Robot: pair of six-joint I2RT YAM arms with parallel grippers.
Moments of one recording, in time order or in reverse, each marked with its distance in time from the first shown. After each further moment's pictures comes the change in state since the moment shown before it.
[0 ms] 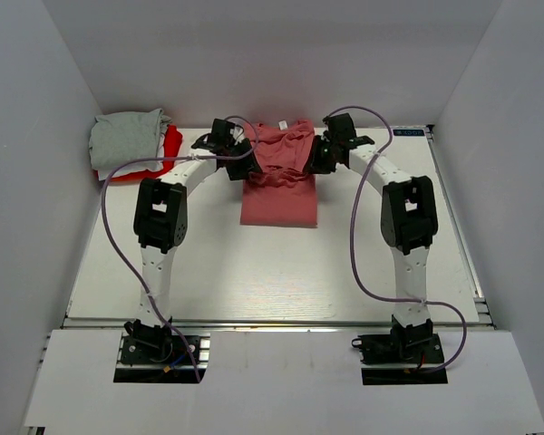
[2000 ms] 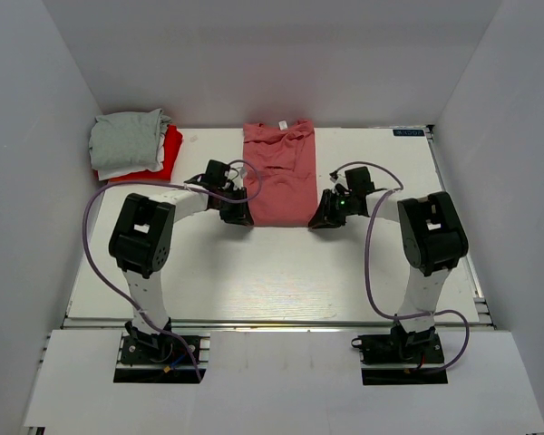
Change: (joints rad) left arm -0.047 -0.324 -0.635 0.142 0.129 0.235; right arm -0.047 -0.270 -0.742 0.334 -0.361 -0.018
